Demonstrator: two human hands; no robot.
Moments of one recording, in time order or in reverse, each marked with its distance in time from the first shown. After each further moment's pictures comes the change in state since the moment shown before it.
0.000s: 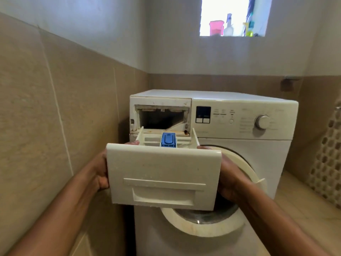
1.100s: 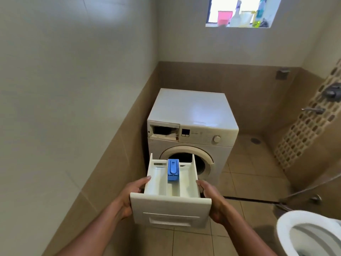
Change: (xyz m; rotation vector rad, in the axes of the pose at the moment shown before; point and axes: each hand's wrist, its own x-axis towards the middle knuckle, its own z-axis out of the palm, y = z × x) left_hand -0.349 0.180 0.178 -0.078 0.248 -0.491; right_hand -0.262 -0.314 -0.007 0.139 0.109 0.803
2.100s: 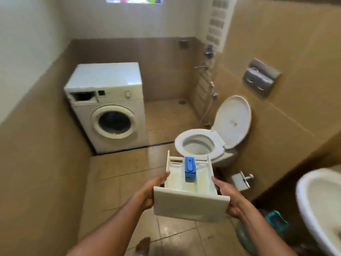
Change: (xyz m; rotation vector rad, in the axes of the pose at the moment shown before) left_hand -0.295 -0.390 0.317 0.315 -0.368 -0.166; right_hand -0.409 0.316 -0.389 0.347 0.281 0.084
